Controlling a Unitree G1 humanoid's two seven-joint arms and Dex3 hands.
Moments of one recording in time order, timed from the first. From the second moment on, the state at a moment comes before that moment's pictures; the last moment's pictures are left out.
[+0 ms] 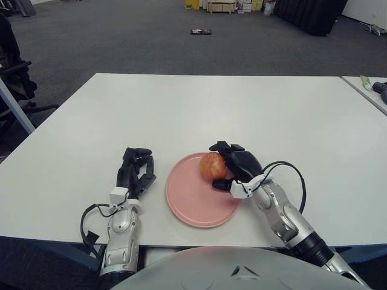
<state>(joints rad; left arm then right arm) 0.33 -0.04 0.10 0.01 -0.03 -0.23 0.04 0.02 -0.29 0.53 -0.06 -0.84 -0.02 0.05</state>
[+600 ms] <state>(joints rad) 0.33 -0.04 0.10 0.01 -0.03 -0.23 0.04 0.06 -0.30 0.50 -0.09 -0.76 -0.09 0.05</state>
